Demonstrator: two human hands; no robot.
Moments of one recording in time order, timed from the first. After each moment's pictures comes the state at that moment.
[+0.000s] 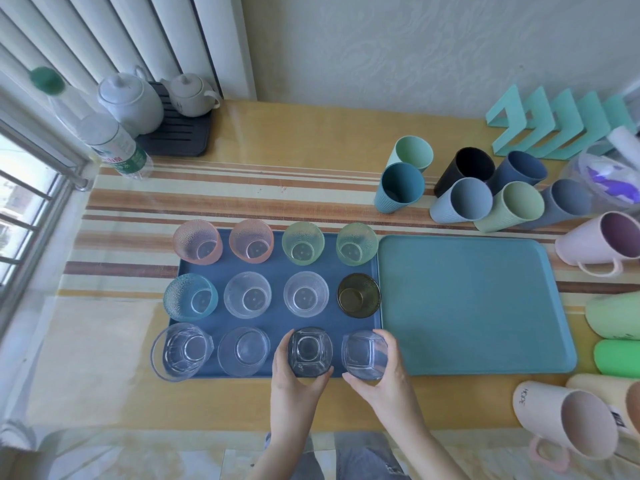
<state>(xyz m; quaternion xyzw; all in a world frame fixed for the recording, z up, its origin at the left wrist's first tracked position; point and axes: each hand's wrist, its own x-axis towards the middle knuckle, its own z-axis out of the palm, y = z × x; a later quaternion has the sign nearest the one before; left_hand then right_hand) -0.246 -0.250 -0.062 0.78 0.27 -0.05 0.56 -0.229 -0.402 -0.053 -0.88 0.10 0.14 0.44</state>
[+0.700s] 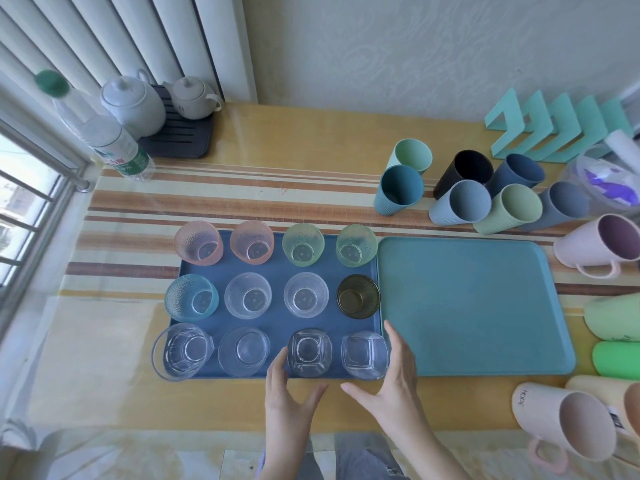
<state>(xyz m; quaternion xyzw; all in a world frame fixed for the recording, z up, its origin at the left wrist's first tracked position) -0.269 -0.246 -0.065 0.77 0.27 -0.04 0.58 -0.232 -0.405 -0.040 -0.92 0.03 0.09 0.38</state>
